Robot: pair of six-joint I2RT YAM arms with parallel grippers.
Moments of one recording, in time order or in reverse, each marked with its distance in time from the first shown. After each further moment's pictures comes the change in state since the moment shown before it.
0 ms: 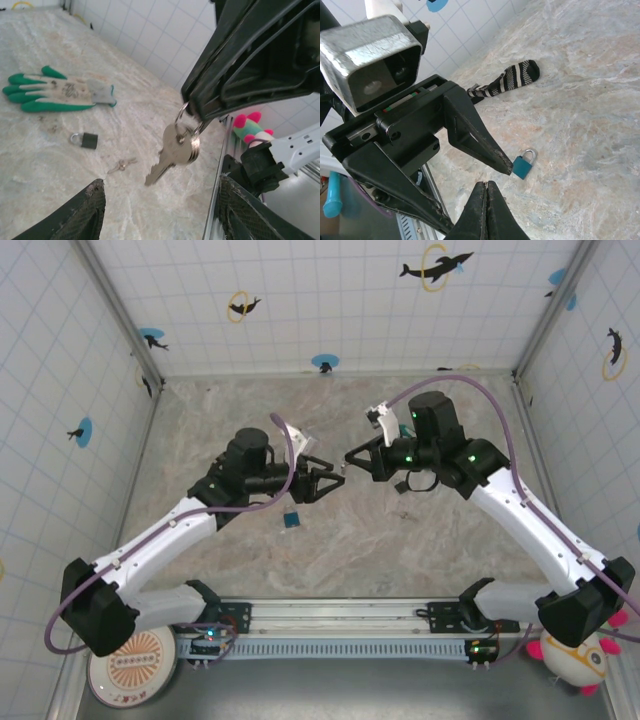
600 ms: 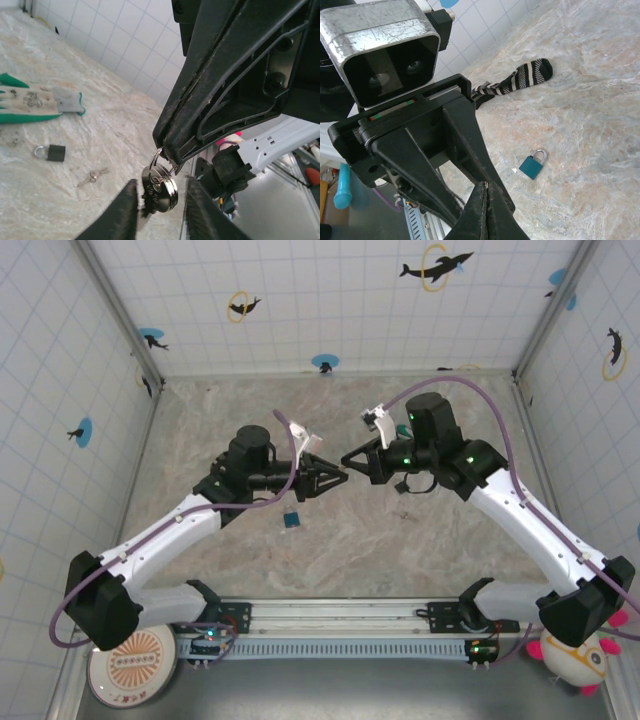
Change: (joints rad) left arm -0.001 0.037 0.000 0.092 0.117 -0.061; right arm 0.019 0.000 0.000 0.007 -0.022 0.000
